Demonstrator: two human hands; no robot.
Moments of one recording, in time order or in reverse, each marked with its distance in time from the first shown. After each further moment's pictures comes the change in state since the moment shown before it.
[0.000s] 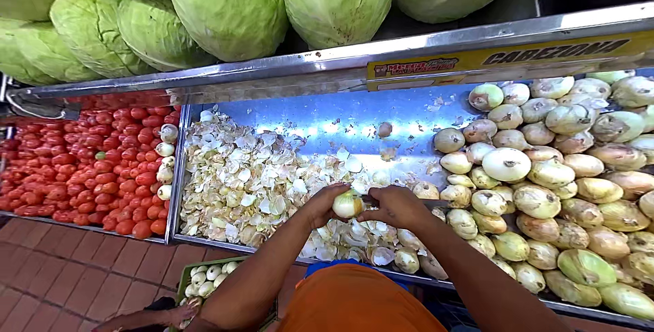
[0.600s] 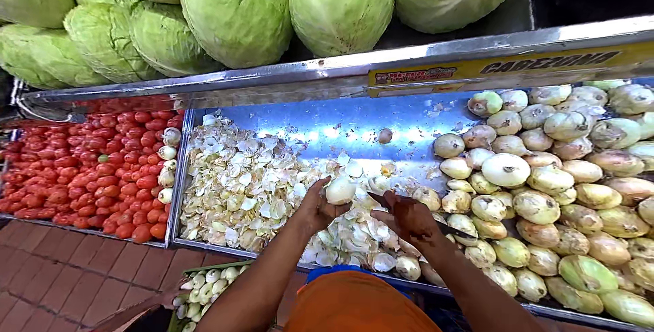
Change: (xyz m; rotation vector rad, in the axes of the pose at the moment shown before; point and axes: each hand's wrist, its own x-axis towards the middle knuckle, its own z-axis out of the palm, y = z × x) left_hand -0.011 0.009 -0.003 -0.595 0.096 0.015; right_hand -0.026 -0.004 0.009 0.099 0.165 0.252
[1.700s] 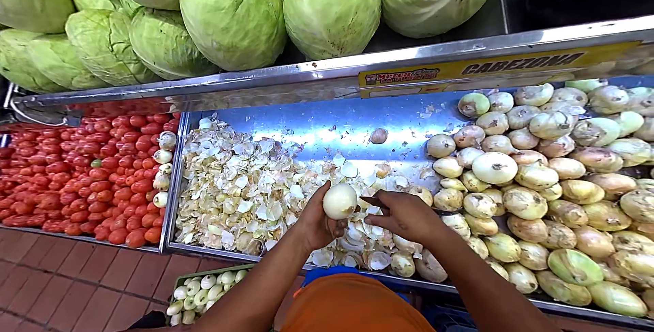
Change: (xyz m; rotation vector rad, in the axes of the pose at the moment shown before) left_hand -0.032 -0.020 0.010 0.111 -0.252 -0.123; right_hand -0.015 0.007 -0.025 0.014 0.012 -0.267
